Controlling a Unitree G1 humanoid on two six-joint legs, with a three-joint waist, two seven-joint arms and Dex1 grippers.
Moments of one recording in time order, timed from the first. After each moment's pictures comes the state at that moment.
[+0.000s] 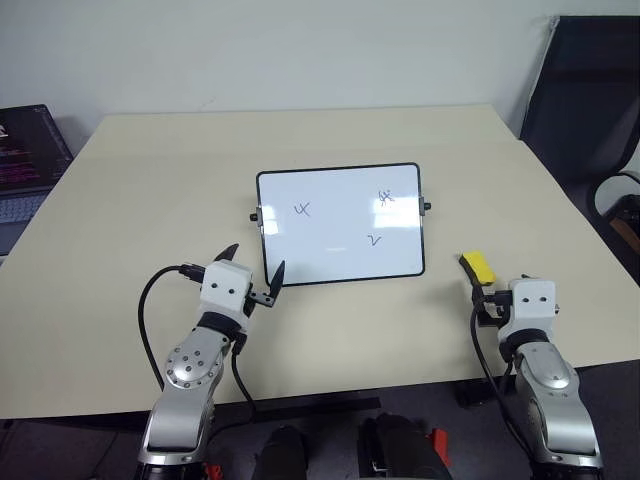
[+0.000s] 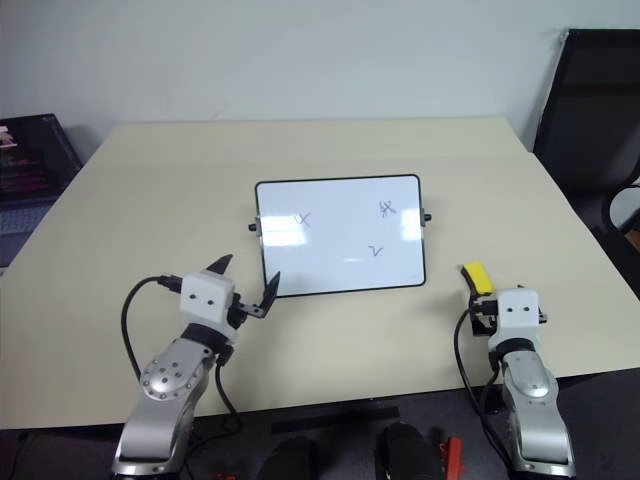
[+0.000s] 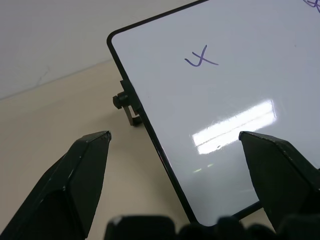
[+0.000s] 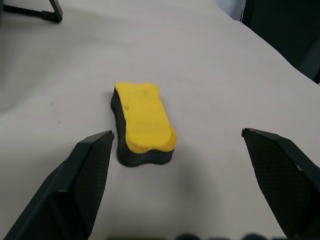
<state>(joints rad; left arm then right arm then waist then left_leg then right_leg) 0.03 0.28 0.04 -0.32 0.01 0.15 -0.23 0.06 -0.22 -0.17 -0.26 -0.02 0.26 0.08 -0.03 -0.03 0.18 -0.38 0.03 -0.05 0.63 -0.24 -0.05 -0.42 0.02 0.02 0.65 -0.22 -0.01</state>
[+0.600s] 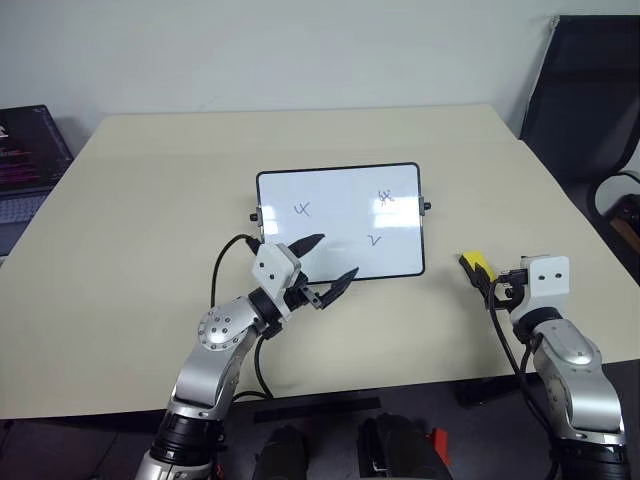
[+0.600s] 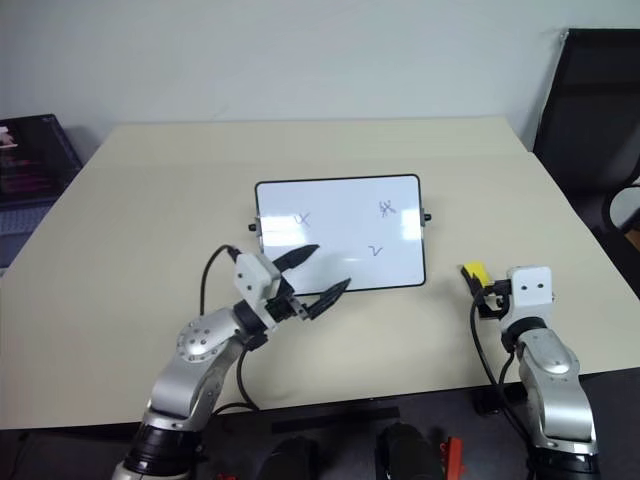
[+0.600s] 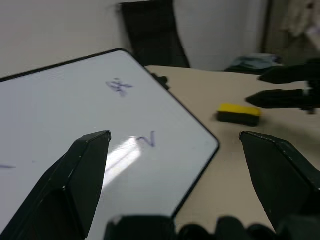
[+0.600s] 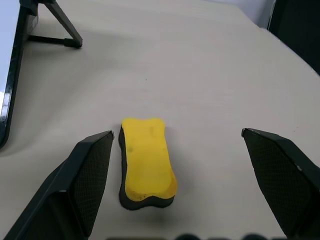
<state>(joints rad) -0.20 0.33 -0.14 -0.21 -0.28 0.14 -0.72 -0.05 -0.34 -0.23 -0.27 0.14 0.44 0.22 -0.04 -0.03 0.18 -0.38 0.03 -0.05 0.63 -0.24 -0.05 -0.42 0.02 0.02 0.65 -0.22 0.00</state>
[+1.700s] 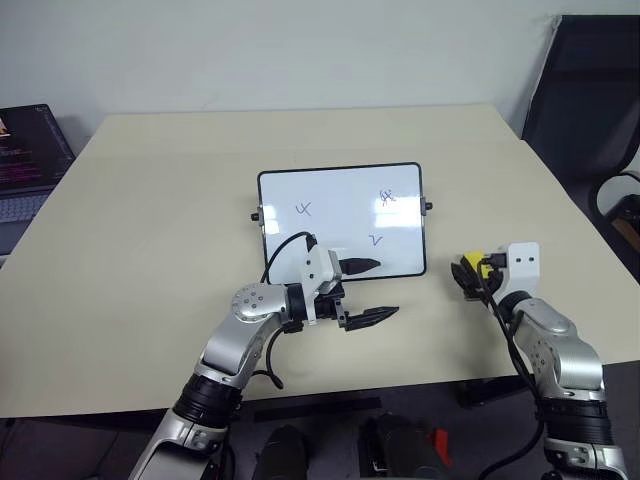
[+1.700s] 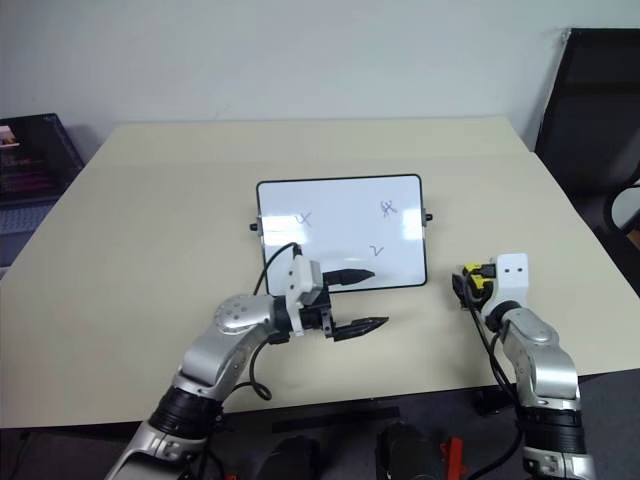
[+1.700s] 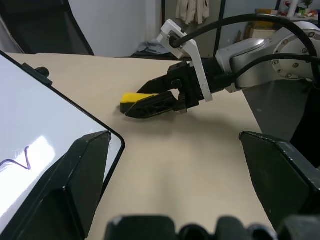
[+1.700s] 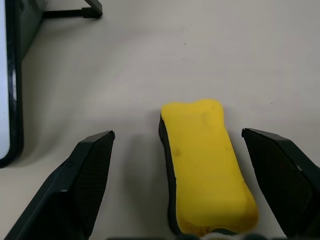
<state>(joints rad) -0.36 0.32 -0.25 -0.07 -0.31 0.20 -0.97 -0.22 -0.34 -0.20 -0.06 0.25 0.57 0.25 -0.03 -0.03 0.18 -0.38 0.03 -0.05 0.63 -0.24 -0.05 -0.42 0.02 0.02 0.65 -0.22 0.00</state>
